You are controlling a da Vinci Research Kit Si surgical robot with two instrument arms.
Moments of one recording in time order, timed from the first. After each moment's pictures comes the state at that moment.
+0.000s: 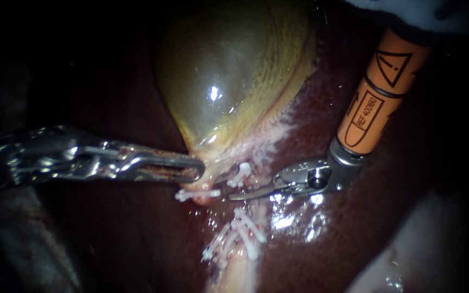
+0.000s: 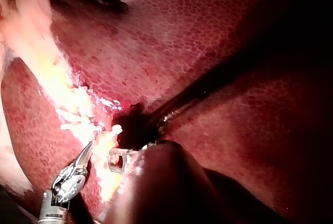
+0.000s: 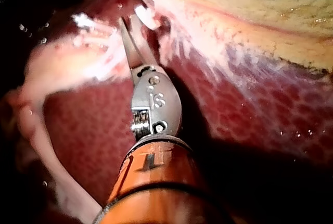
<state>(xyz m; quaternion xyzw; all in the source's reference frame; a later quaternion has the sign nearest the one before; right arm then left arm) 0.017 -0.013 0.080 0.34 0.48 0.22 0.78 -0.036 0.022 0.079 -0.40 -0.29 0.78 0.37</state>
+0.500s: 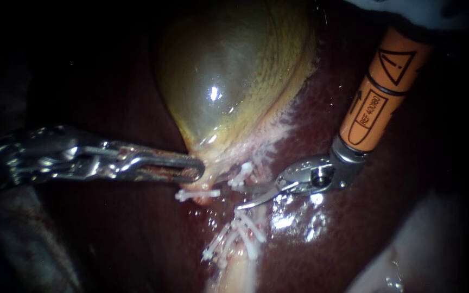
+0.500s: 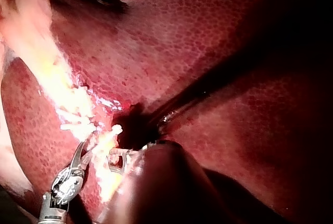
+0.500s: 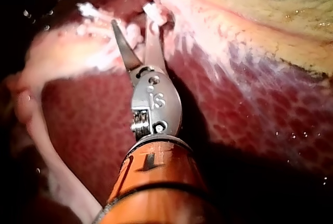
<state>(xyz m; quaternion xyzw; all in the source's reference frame) 0.016 -0.013 0.079 0.33 0.49 0.20 0.78 -0.035 0.022 0.079 -0.40 -0.30 0.79 0.37</state>
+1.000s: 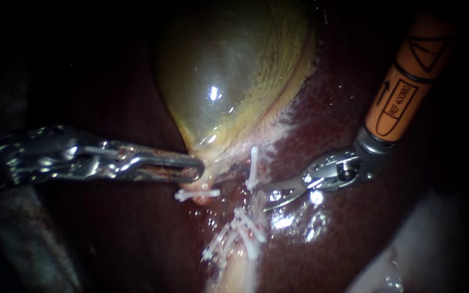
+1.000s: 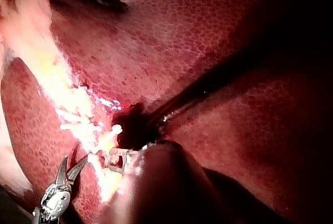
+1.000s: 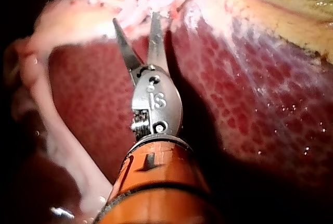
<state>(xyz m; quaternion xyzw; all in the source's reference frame) 0.011 -0.011 0.076 0.32 0.51 0.18 0.78 -0.035 0.022 0.079 -0.40 -0.30 0.78 0.37</state>
